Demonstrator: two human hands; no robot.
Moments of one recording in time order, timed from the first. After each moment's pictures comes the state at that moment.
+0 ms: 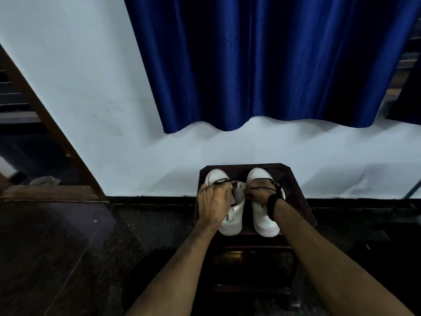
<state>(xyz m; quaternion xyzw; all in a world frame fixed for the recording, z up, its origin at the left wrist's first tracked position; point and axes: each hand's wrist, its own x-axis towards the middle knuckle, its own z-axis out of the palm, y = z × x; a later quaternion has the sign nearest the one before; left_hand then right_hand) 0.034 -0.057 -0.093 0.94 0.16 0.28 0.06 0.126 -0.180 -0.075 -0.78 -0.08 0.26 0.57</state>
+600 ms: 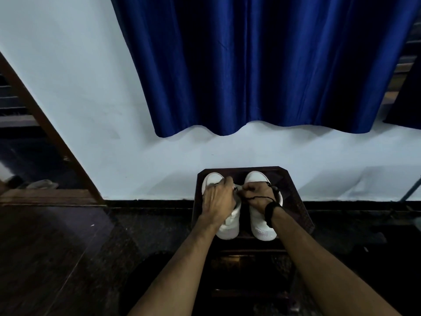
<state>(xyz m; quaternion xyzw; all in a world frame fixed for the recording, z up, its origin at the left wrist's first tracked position) 0.057 -0.062 -0.086 0.97 0.12 0.23 0.05 0.129 -0.186 -0.084 -0.81 -0.16 0.16 0.54</state>
